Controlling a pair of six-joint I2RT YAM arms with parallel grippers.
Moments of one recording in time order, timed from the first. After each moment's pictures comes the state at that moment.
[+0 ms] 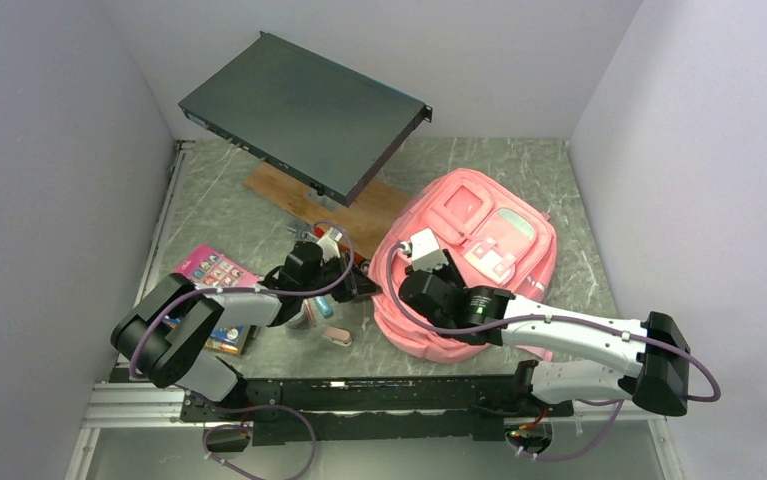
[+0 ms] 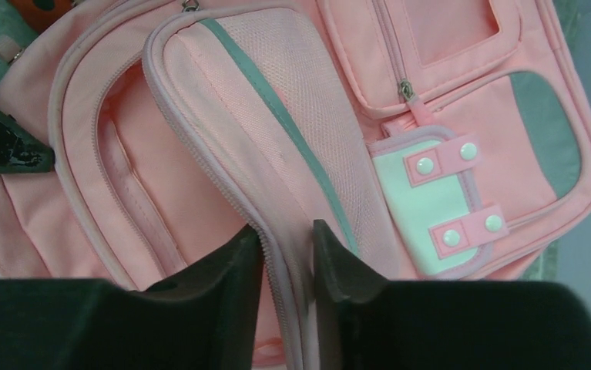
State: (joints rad) left arm -0.64 1.48 0.48 0.57 0.43 -0.99; right arm 1.15 1.14 0.82 -0.54 0.89 0.30
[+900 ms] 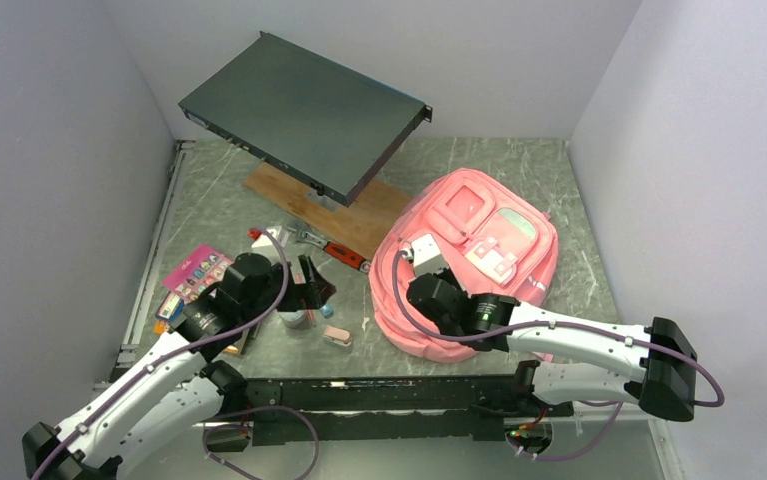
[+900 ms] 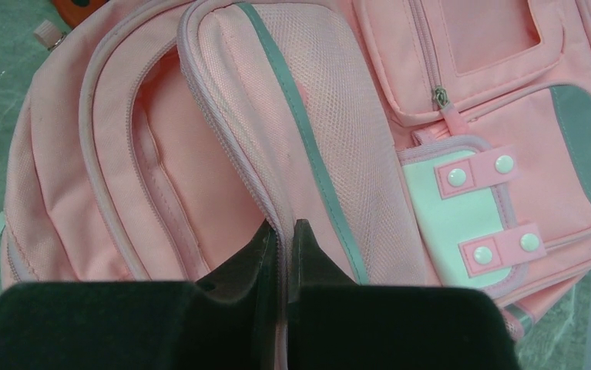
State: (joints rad) left arm -0.64 0.69 0.59 -0.55 -0.07 -0.67; right arm 1.14 1.08 0.72 -0.39 0.82 0.23
